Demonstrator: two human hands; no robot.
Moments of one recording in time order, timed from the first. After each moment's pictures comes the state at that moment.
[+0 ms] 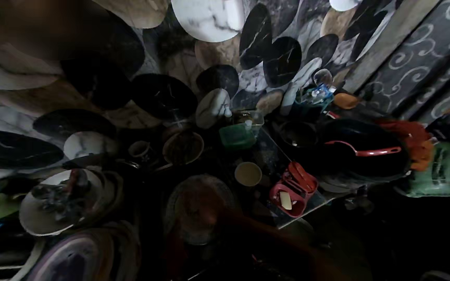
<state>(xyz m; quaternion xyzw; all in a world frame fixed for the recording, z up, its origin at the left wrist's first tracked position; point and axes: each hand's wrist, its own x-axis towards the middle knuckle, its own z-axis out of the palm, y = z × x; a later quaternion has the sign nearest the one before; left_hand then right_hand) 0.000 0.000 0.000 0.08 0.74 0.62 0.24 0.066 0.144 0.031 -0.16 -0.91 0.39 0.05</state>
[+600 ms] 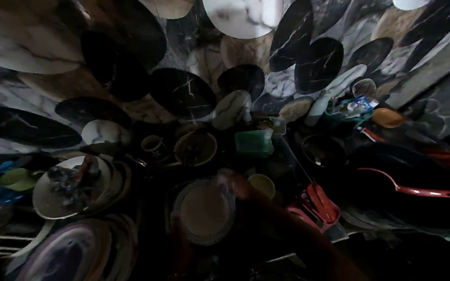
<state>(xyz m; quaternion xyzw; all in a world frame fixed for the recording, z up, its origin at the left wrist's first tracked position) -0.006 0.052 -0.023 0.00 0.79 0.60 0.15 0.070 0.274 0.014 -0.24 -0.82 0.51 0.06</state>
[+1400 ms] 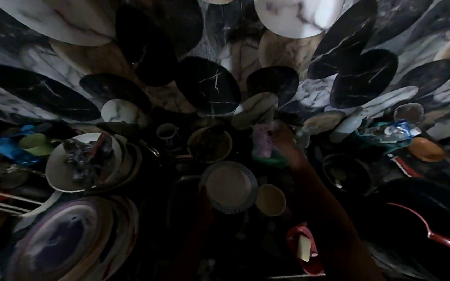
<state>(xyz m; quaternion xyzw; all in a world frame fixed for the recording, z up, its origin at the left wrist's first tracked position) -0.025 0.137 -0.005 0.01 0.77 0.59 0.23 0.024 0.427 0.082 -0.37 -0.81 0.41 0.18</state>
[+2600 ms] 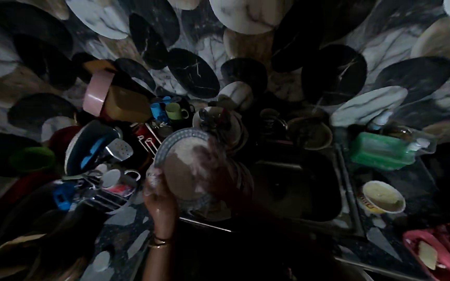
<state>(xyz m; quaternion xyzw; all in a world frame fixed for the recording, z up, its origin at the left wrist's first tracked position) -0.161 -0.258 0.091 0.08 0.72 0.65 -0.22 -0.177 -0.115 0.035 0.12 -0.85 0.33 0.39</state>
